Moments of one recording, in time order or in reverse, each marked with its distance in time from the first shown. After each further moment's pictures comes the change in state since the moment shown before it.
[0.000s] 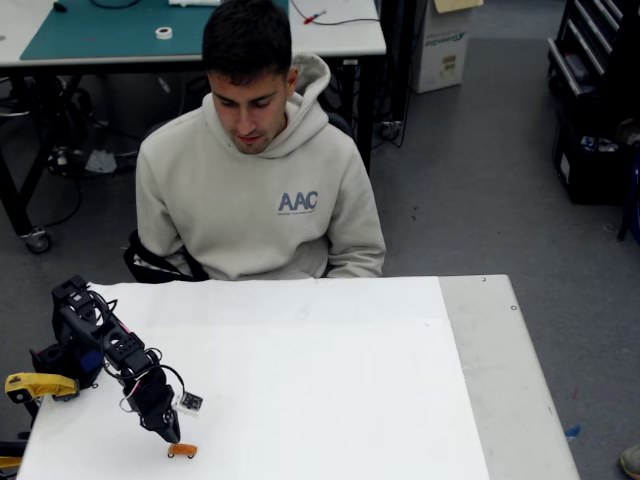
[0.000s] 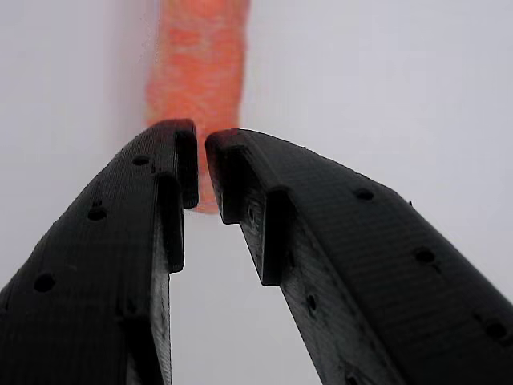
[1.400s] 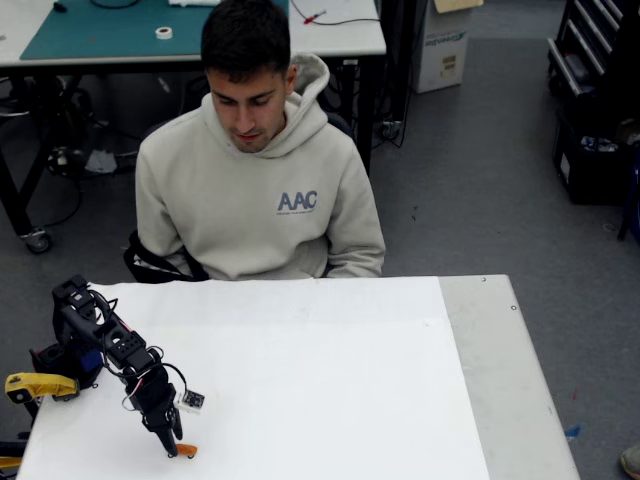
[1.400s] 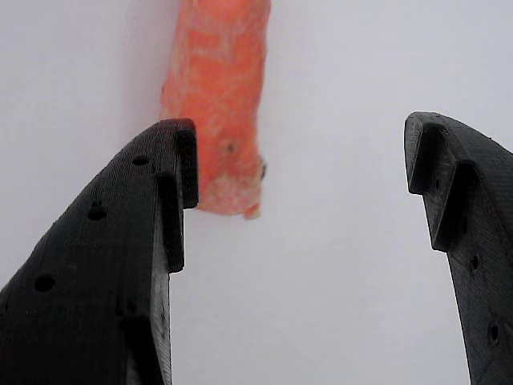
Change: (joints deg) arm -0.1 -2.0 0.1 0.0 0.0
